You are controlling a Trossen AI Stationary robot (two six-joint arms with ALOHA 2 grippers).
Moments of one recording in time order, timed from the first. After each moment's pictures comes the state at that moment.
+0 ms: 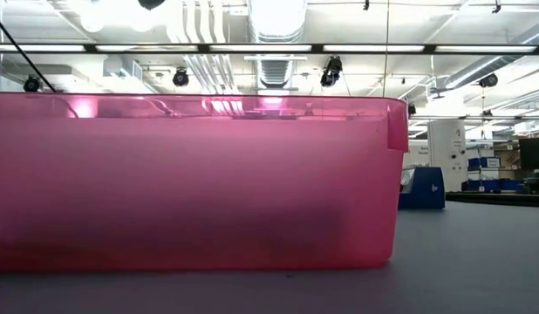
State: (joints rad) left arm -0.04 0.97 1.12 -0.45 -0.19 -0.23; right arm 0.08 0.31 0.68 -0.18 0.09 -0.09
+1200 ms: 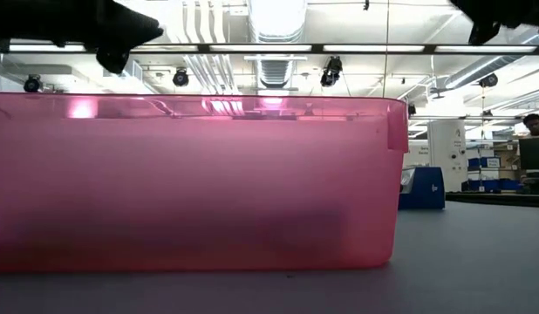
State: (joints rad) left arm -0.04 0.46 0.32 0.21 -0.19 -0.09; right arm 0.08 0.01 0.30 0.00 0.17 -0.17
